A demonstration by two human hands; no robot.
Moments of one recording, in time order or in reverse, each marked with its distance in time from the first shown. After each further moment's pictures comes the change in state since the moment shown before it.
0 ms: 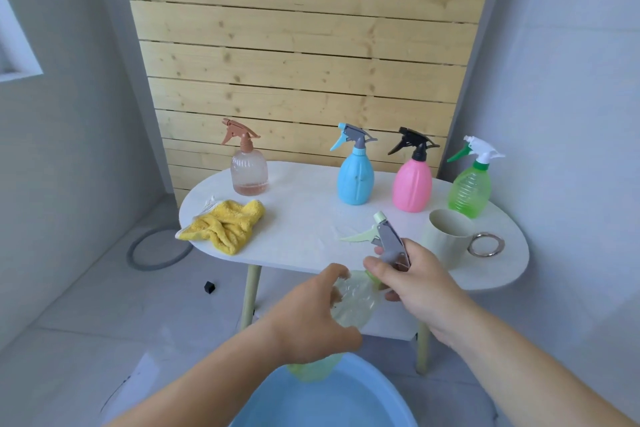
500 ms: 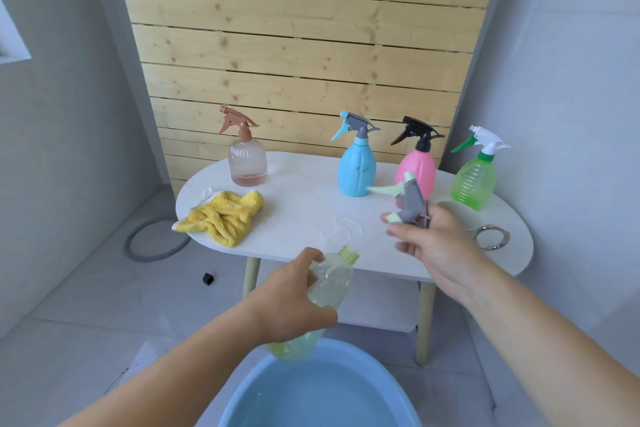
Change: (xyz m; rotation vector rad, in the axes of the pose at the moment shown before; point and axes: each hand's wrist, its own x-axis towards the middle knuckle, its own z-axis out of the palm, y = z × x) left_hand 0.011 -0.031 -0.012 -0.009 0.028 -0.100; right_hand 0.036 -0.013 -0.016 0.279 0.089 -0.053
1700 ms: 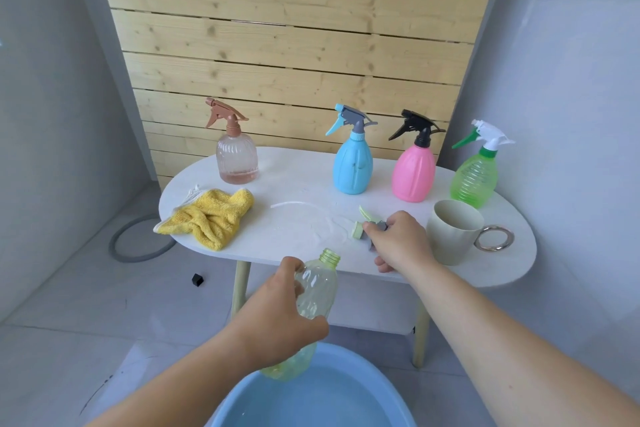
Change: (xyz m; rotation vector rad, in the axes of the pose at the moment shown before) left_hand 0.009 -0.016 0.017 -0.065 0.081 -0.064; right_hand 0.062 0.047 0.018 -0.626 0.217 0.152
